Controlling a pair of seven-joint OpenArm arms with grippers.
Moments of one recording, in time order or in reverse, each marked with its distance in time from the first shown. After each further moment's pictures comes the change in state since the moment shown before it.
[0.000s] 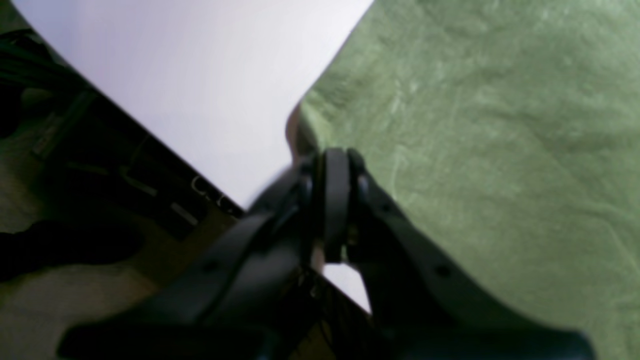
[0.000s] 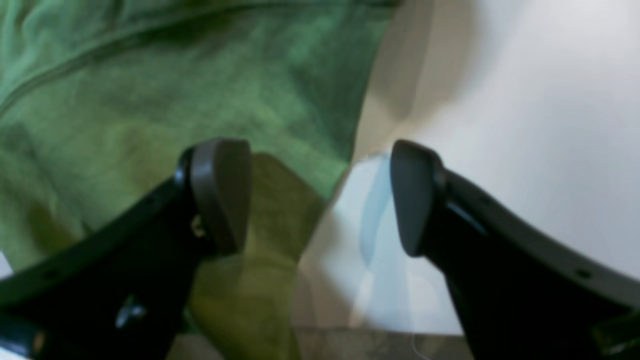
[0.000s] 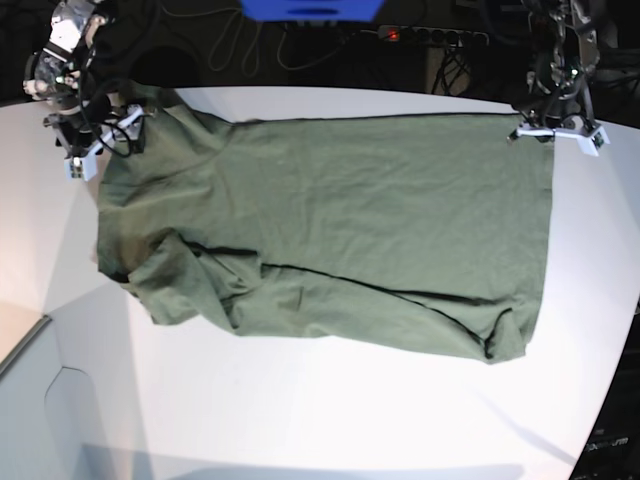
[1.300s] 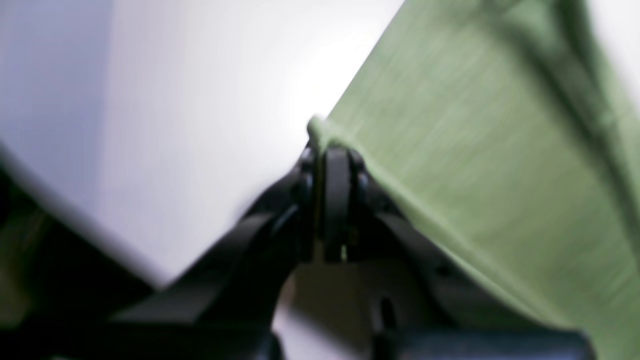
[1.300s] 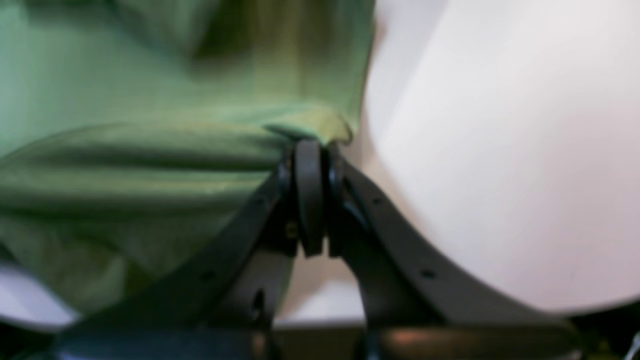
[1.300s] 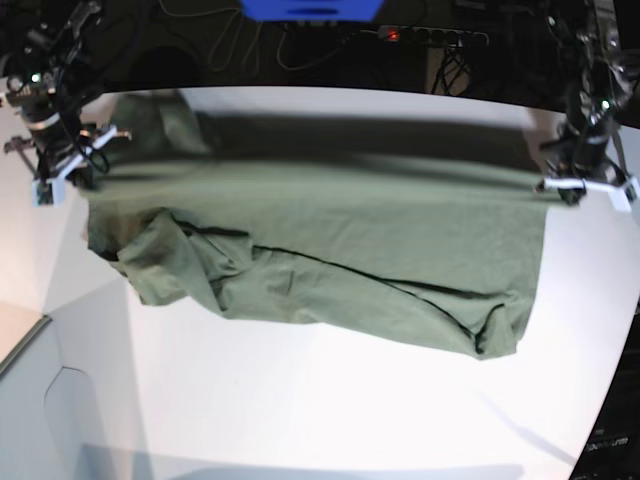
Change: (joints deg) left arm -4.7 -5.2 -0.5 9.9 -0.9 -0.3 1.4; right arm -0.3 -1.9 1.7 21.8 1.7 0.2 -5.3
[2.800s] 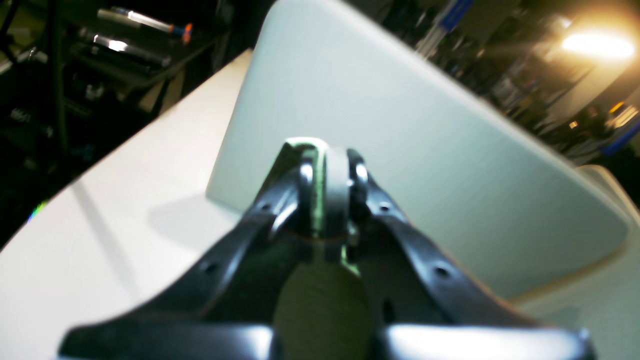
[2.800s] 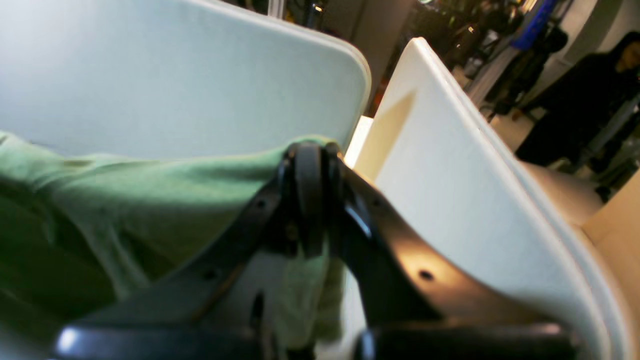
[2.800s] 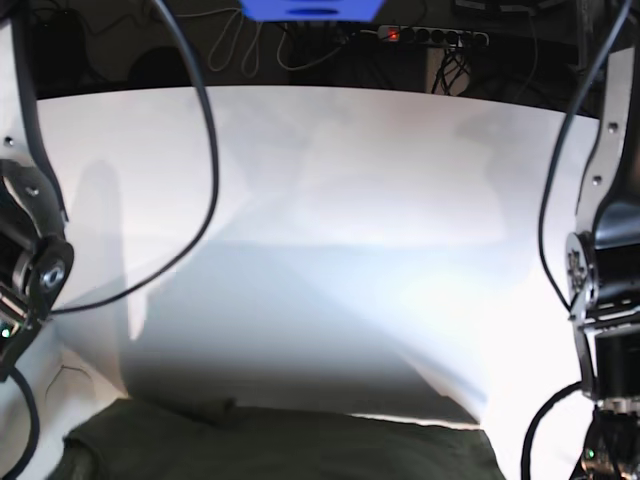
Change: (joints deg) left arm -81.0 0.0 21.0 -36.1 0.4 0.7 2.6; right arm 72.8 19.9 -18.4 -34.6 -0.7 -1.1 3.1
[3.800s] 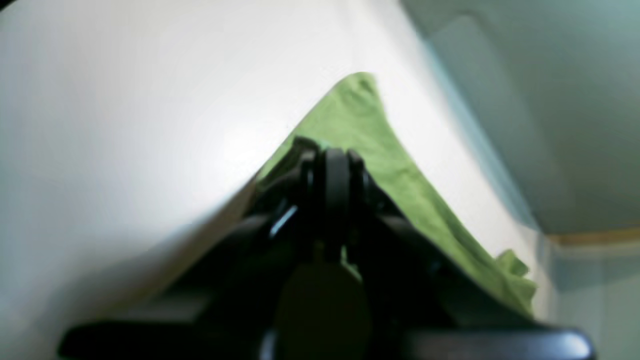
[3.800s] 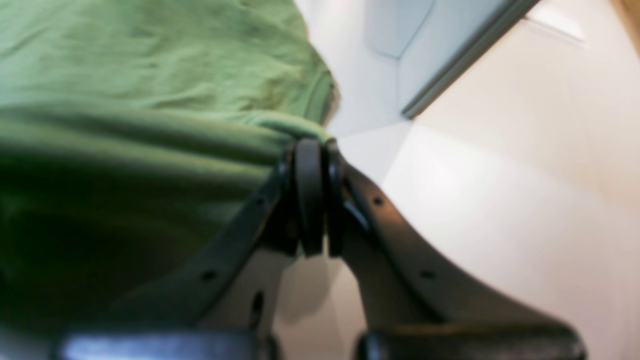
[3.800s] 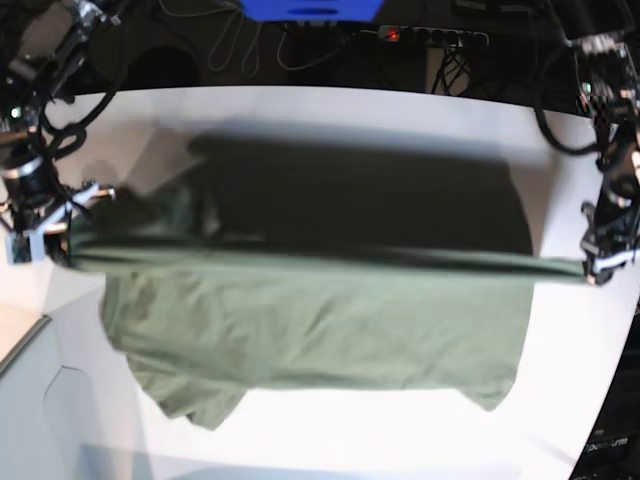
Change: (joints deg) left arm 70.6 -0.7 -27.8 37.7 -19.0 -0.5 0.7; right arm -68.2 -17.8 16.8 42.4 1.4 2.0 0.5
